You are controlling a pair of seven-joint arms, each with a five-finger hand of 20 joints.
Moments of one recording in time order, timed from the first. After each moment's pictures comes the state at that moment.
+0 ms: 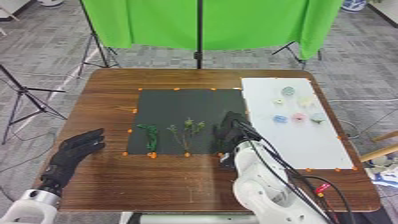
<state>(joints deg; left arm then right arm) 129.8 -58.9 -105.6 -114.4 64.3 -1.4 4.4 -88.3 -68.5 54.9 -109.0 -132.3 -0.8 41.0</state>
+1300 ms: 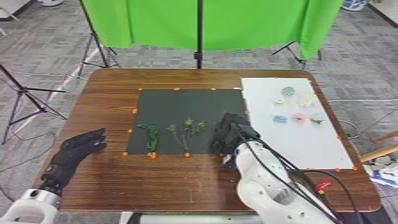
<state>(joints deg) 129.6 -59.0 -105.7 -114.4 65.0 -2.1 4.3 -85.7 -64.4 51.9 -106.8 -133.0 -1.2 37.5</state>
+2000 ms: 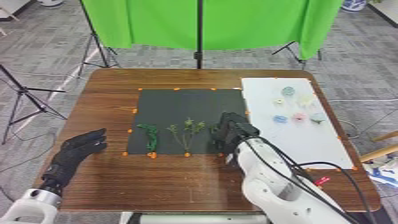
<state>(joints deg) 129.5 -59.0 -105.6 -114.4 65.0 -2.6 4.0 -81.8 -59.6 48.2 -107.8 -131.8 -4.4 36.2</state>
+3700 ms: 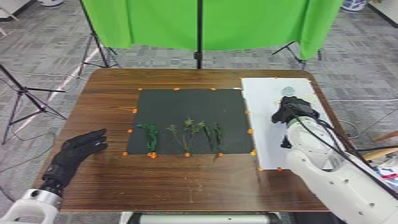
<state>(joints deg) 129.5 -59.5 -105.8 -114.4 65.1 -3.1 4.0 -77.7 -48.5 57.1 -100.7 -132.6 -10.8 45.4</state>
